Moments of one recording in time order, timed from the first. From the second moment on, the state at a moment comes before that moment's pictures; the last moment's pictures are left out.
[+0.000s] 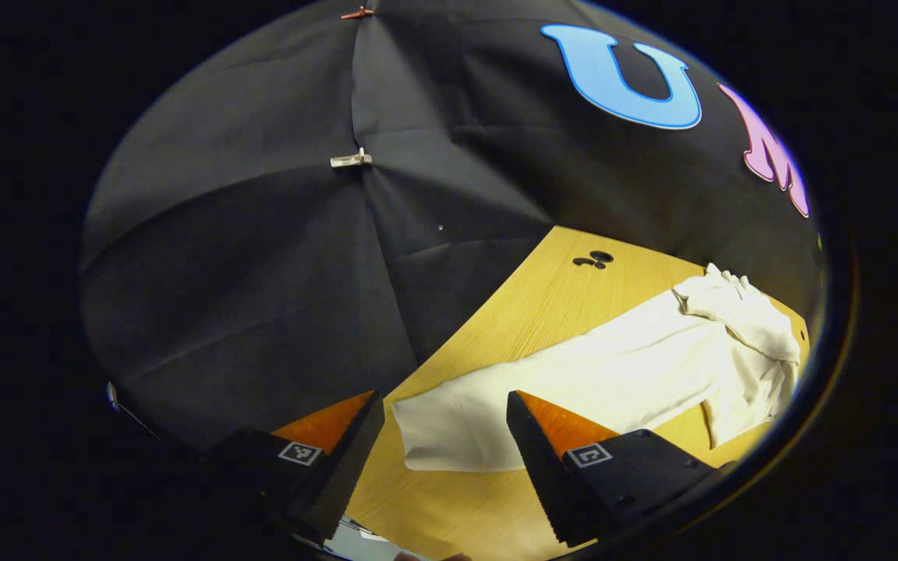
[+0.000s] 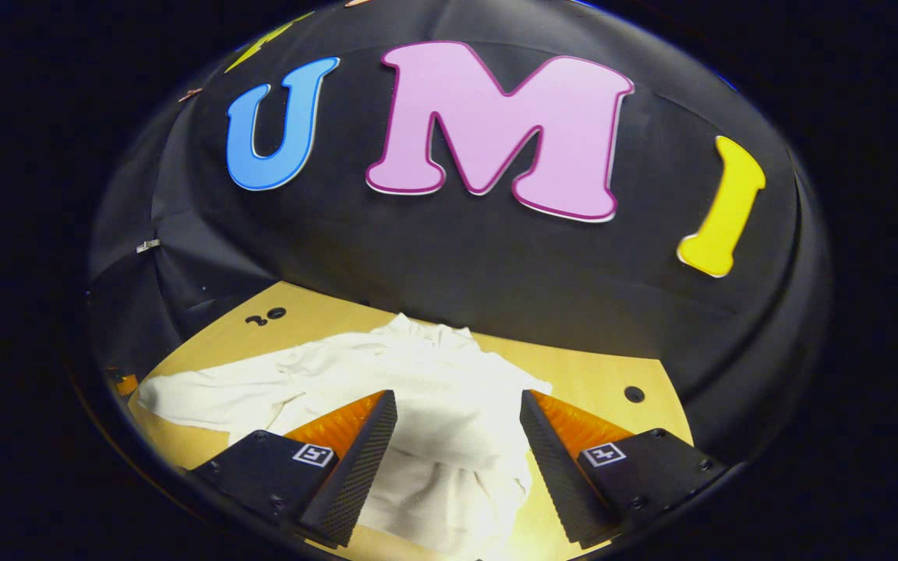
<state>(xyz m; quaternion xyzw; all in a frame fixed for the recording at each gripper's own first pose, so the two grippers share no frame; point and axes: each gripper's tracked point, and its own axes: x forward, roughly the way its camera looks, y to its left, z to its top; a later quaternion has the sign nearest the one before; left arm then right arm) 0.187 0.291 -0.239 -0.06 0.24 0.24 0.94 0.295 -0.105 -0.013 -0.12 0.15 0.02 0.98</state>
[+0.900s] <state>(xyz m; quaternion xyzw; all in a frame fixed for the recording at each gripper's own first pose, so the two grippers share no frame) 0.204 0.300 -0.303 -0.09 0.32 0.19 0.92 0.142 -0.208 0.010 -0.03 0.13 -0.09 0.99</state>
